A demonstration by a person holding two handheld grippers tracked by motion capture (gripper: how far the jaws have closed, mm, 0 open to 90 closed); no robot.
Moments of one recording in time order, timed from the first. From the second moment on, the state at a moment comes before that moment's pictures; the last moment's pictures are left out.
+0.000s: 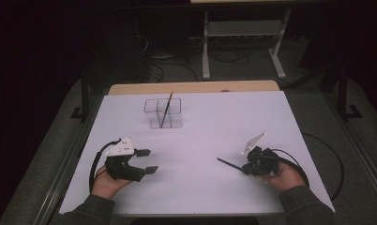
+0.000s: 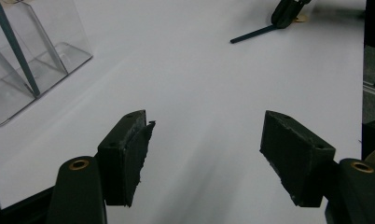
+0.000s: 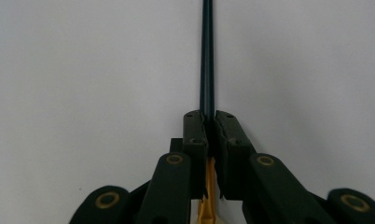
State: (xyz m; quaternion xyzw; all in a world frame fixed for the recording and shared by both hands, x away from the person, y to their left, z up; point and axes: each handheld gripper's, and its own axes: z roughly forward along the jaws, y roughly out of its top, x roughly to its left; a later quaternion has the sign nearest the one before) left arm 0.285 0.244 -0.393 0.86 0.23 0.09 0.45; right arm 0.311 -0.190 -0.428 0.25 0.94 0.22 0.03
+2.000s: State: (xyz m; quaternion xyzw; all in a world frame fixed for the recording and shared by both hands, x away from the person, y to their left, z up) left arm 0.284 0.187 -0.361 0.89 0.12 0.03 0.43; right arm 0.307 -0.081 -0.340 0.04 0.97 0.24 -0.03
